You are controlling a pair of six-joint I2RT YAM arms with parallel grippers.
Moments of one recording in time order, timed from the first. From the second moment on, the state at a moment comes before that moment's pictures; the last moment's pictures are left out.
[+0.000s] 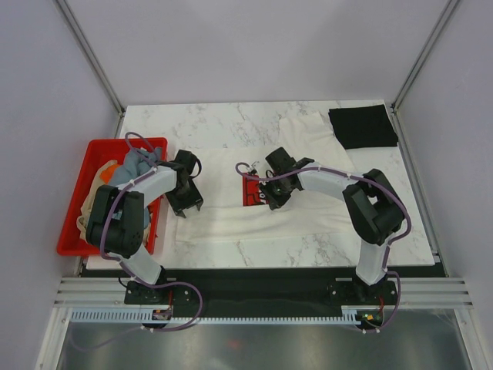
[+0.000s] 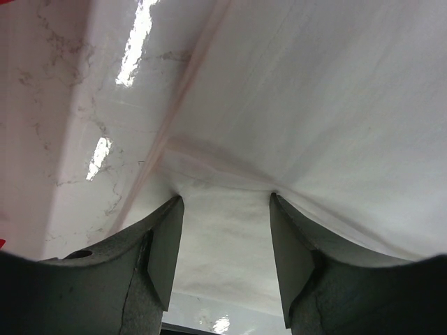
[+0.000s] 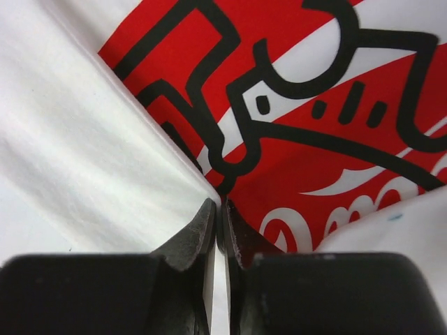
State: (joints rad) left arm -0.25 1.66 0.98 -0.73 -0.14 -0.77; right arm 0.62 1.88 1.22 -0.52 -0.27 -0.20
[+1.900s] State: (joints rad) left arm -0.26 1.64 1.02 -0.78 -0.11 -0.77; right arm 0.58 2.21 1.73 -0.65 0.49 0.27
